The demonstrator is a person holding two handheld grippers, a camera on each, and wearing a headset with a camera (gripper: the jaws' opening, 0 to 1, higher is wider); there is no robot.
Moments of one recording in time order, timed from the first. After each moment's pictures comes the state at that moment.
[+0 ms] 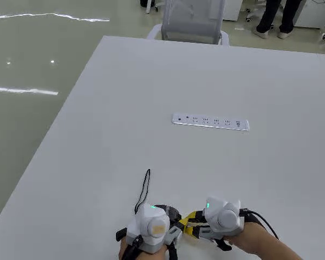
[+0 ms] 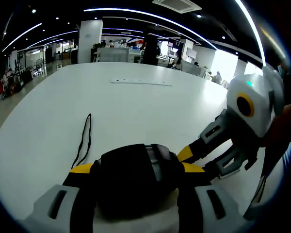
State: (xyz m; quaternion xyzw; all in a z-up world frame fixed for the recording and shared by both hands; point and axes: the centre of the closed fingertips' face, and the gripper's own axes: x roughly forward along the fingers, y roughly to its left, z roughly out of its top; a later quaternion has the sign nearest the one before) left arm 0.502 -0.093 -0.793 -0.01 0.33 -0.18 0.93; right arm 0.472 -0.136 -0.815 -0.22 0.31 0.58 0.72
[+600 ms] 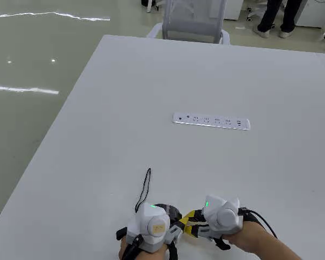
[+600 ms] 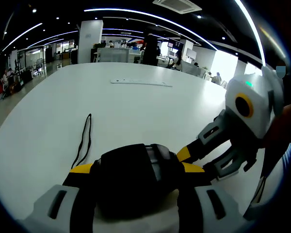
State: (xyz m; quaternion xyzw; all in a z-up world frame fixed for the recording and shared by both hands) left arm 0.502 -0.093 -0.794 -0.01 0.33 -0.18 0.93; right arm 0.472 -0.132 -0.815 -0.22 0.30 0.58 0.72
